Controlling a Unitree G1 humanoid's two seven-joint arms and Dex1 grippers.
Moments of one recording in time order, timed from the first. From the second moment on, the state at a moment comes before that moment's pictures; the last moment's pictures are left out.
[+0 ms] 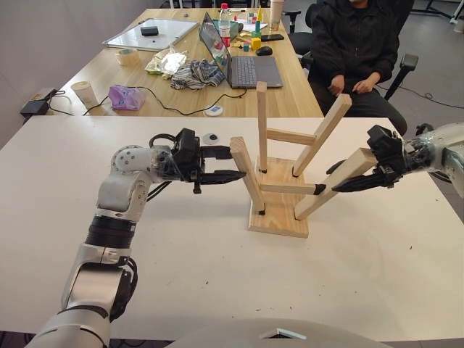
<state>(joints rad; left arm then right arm) -0.52 0.46 -0.11 0.10 -0.49 0.15 -1.35 -0.75 -1.06 0.47 0.41 0.63 0.37 1.59</state>
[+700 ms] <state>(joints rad) -0.58 0.52 -0.16 0.02 -0.45 0.25 -1.29 -0.70 -1.06 0.40 0.37 0.59 0.41 1.58</state>
